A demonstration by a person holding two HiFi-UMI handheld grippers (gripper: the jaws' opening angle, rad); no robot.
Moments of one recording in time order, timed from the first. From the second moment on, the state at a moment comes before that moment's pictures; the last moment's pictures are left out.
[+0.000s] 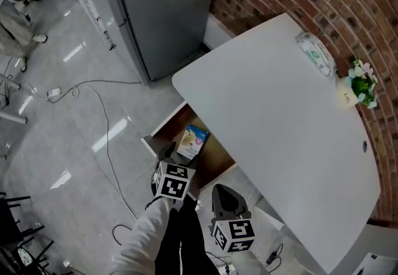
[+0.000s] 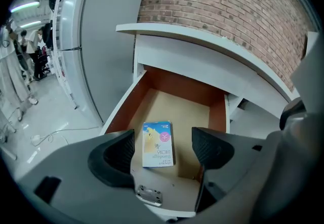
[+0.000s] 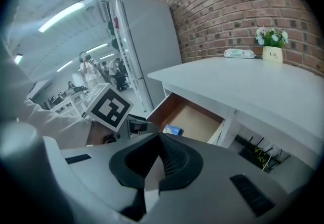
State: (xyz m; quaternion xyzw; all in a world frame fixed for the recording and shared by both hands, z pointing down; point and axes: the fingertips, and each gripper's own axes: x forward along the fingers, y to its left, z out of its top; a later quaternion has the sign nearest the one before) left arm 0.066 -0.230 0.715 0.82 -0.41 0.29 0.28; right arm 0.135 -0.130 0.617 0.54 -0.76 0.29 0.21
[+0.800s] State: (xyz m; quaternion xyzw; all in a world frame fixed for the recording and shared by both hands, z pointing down) left arm 0.096 -0.272 0.783 0.81 -0.37 0.35 0.30; right arm 0.138 -0.156 0.683 0.54 -0.73 0.33 0.26
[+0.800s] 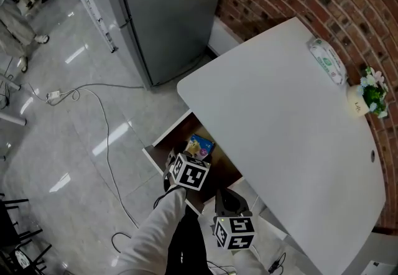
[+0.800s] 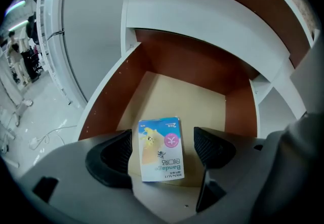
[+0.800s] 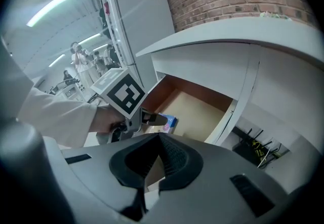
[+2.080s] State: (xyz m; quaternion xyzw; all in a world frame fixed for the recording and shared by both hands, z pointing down) left arm 0.114 -0.284 0.858 0.77 -0.33 0.40 0.37; right arm 0.149 -0.171 0.712 0.55 -0.70 0.36 0.27
